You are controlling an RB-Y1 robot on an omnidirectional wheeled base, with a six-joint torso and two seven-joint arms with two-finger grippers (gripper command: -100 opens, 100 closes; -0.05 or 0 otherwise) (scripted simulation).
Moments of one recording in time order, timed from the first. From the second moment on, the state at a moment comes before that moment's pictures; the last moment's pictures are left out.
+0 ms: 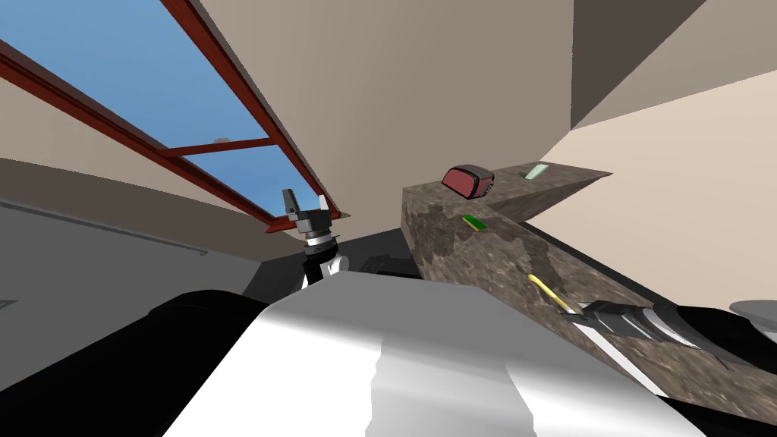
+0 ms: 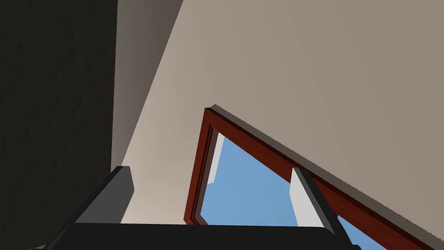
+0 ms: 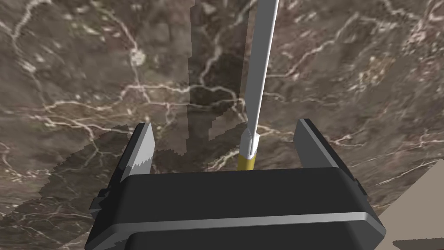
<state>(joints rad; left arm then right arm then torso) 0.52 -0.04 0.05 -2.38 0.08 -0.57 0.08 0.18 -1.59 0.72 -0.89 0.74 -0.93 -0.12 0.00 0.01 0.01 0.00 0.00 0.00</state>
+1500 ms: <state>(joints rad) 0.52 -0.04 0.05 -2.38 0.08 -0.57 0.08 0.03 -1.45 0.62 -0.75 1.03 -1.01 -0.44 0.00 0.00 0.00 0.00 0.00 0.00</state>
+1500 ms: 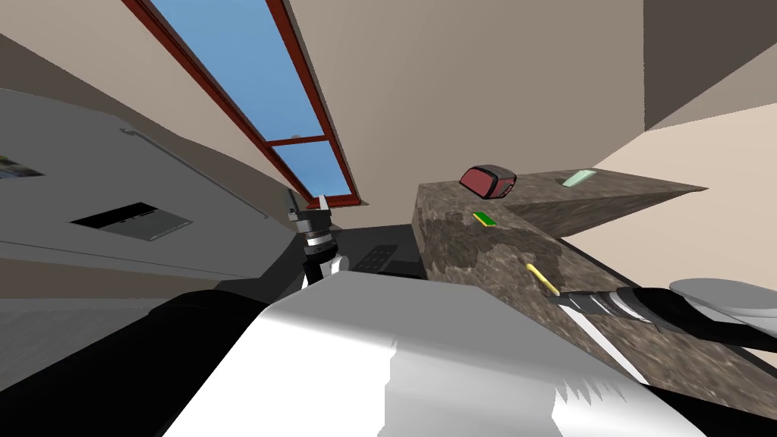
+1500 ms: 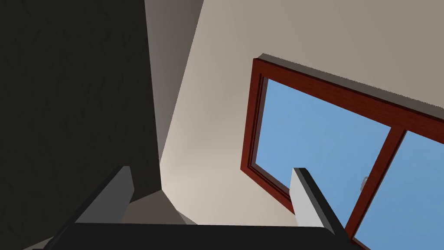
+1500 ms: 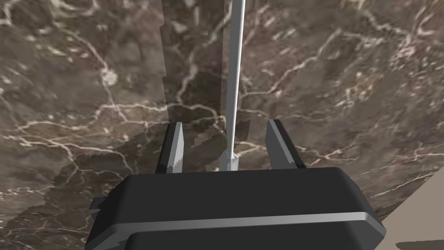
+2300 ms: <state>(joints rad) 0.52 -0.04 0.05 -2.38 0.08 -0.57 0.08 0.07 -1.49 0.65 -0.78 0.96 -0.99 -0.36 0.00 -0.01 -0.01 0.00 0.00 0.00</state>
